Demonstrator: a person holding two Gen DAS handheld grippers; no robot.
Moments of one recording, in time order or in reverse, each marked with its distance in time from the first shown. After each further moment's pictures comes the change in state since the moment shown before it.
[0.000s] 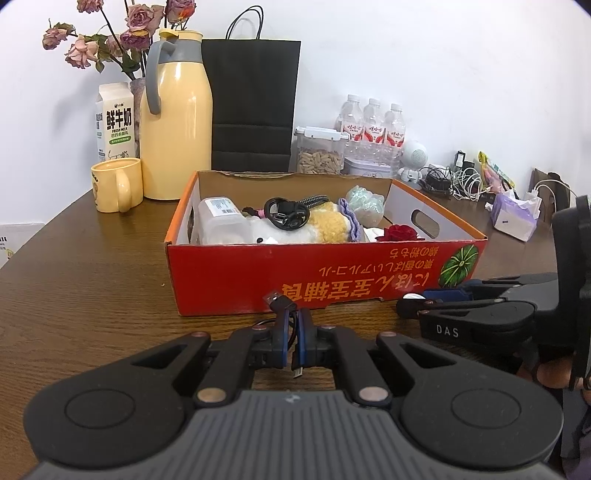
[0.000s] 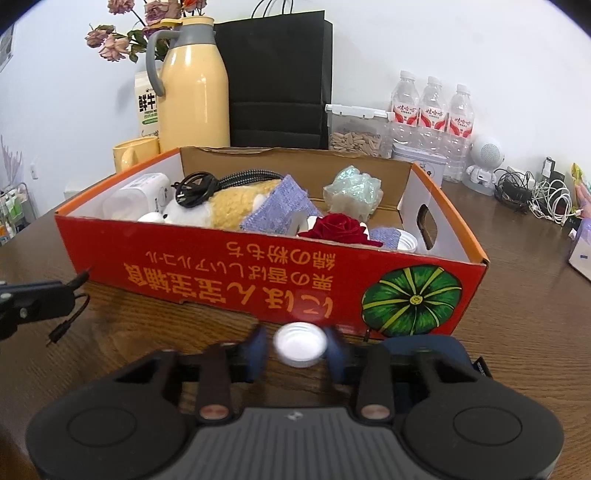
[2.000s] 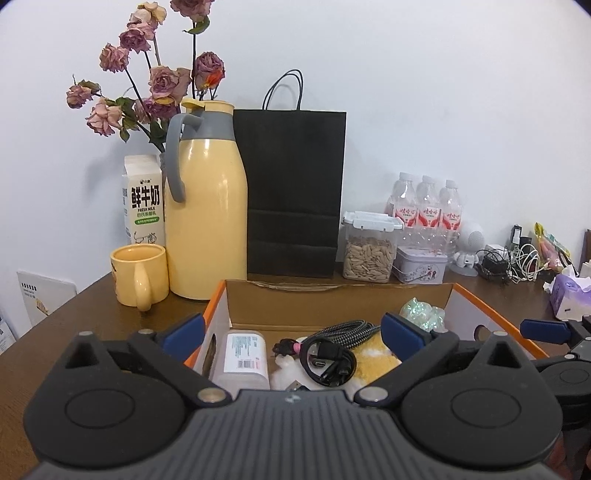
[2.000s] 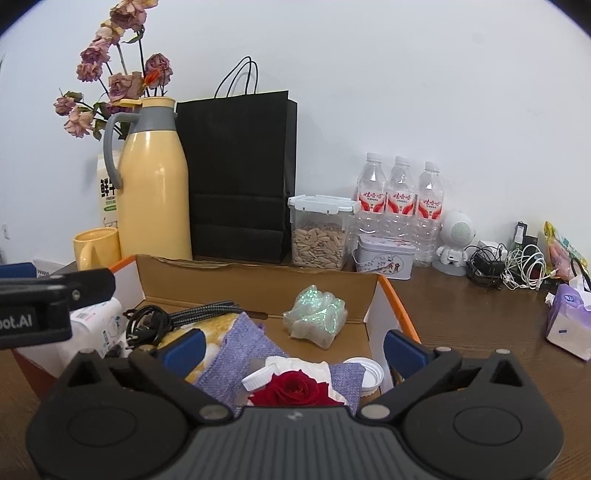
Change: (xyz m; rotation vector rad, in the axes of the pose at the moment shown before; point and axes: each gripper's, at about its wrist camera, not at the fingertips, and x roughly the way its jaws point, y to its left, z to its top) left arm 0.057 -0.002 0.079 -0.040 -0.226 0.166; right arm 0.011 -0.015 0.066 0.037 -0.246 -0.106
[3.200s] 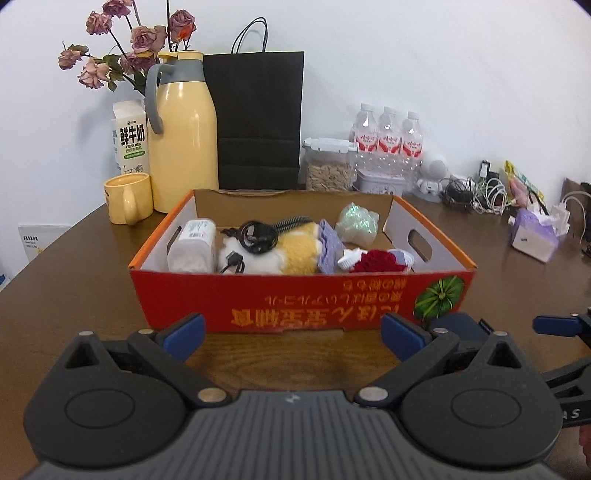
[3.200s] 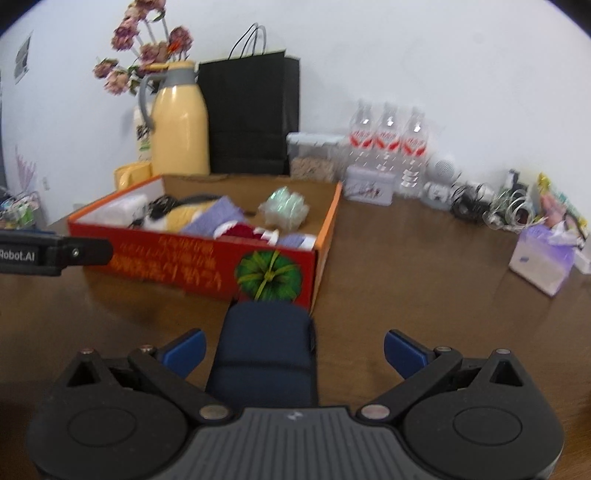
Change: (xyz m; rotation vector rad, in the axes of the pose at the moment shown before) left arm -0.079 -0.060 -0.044 0.022 0.217 -0.011; right arm -0.100 -0.093 -0.074 -0.042 0.192 0.153
